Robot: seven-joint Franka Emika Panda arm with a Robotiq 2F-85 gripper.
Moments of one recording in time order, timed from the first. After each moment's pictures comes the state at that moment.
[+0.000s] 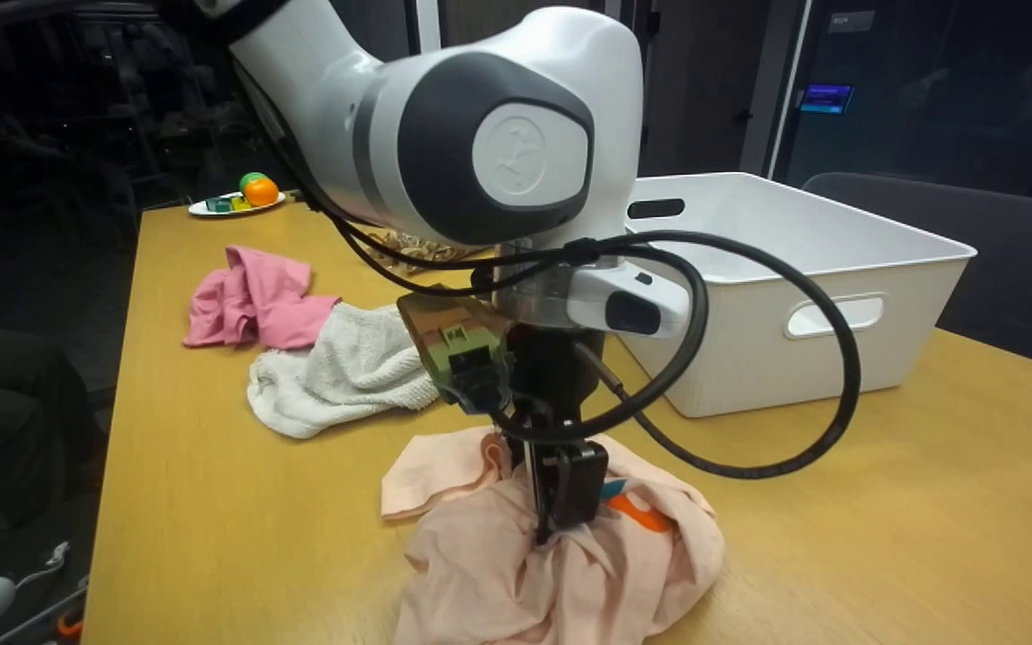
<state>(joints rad) -0.21 0.06 -0.17 -2.49 -0.18 2.39 0.33</state>
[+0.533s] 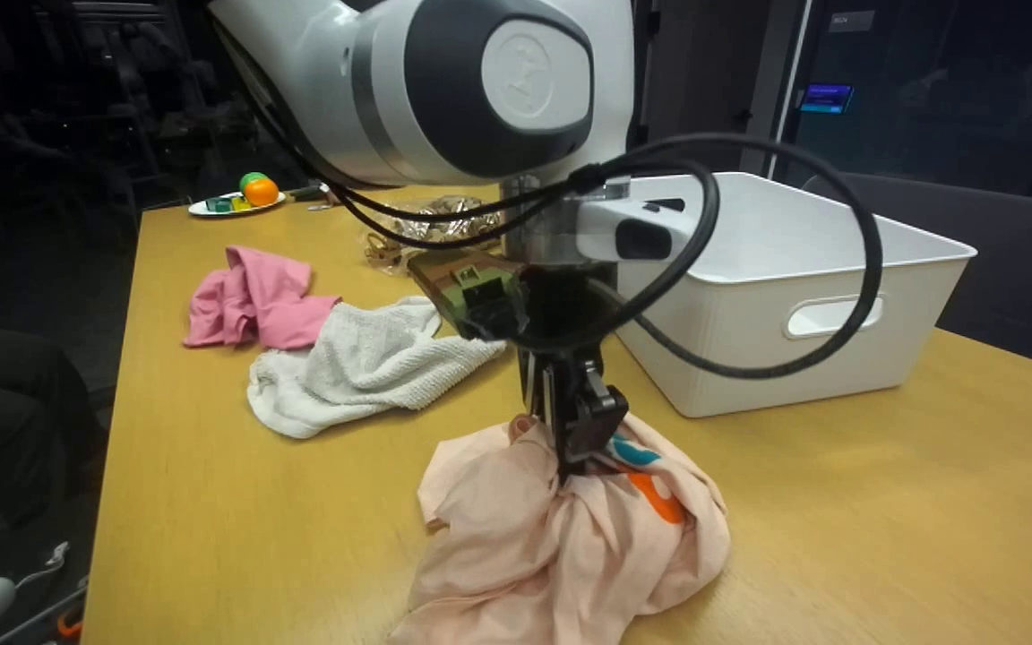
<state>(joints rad) -0.19 0.01 -0.17 -2.45 -0.27 2.39 0.40</state>
